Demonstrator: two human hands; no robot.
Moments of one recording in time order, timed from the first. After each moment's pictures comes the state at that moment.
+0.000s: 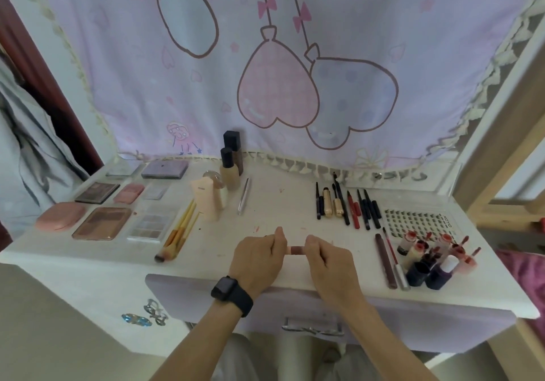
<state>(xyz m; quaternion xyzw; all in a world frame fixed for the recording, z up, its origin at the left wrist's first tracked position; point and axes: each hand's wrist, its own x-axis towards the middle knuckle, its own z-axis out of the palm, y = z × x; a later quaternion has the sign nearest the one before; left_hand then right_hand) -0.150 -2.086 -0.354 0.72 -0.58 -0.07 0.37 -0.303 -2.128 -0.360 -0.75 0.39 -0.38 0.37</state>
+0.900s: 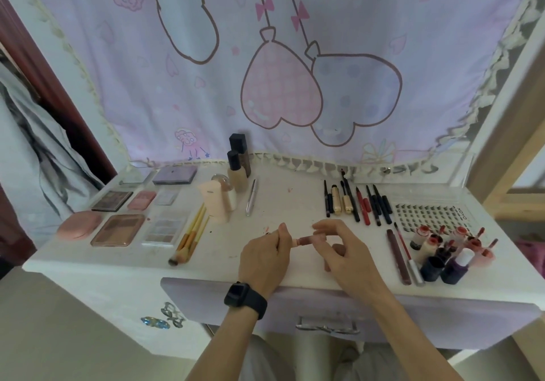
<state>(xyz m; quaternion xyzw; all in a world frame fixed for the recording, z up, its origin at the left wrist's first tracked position) -0.150 -2.086 -0.358 0.76 -0.53 -0.05 0.38 -0.314 -2.136 -0.346 -0.69 0.38 -0.36 0.49</state>
